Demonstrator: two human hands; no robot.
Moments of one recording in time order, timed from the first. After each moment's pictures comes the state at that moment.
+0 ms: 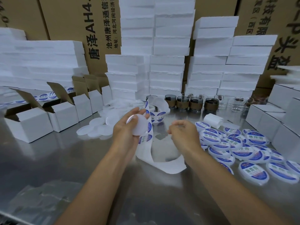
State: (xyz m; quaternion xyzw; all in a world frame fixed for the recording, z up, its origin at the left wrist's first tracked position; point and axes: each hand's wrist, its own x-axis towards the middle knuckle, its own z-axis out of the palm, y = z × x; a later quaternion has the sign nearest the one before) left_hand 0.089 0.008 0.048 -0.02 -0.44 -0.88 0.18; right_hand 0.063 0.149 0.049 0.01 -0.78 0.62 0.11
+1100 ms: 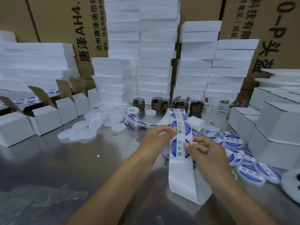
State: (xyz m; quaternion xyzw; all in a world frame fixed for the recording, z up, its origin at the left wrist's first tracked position) left_hand 0.078 0.121 0.051 -0.02 -0.65 -0.76 0.02; right_hand 0.105 0.260 0.043 0.06 -0.72 0.69 0.10
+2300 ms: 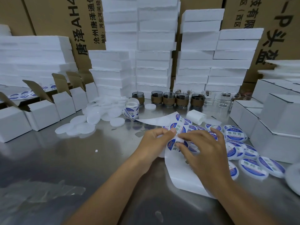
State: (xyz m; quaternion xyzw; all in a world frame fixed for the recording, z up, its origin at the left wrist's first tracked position) left_hand 0.085 0.120 0.035 -0.03 -0.69 -0.73 0.01; right_hand 0.094 0.265 0.025 0.23 -0.84 0.22 0.44
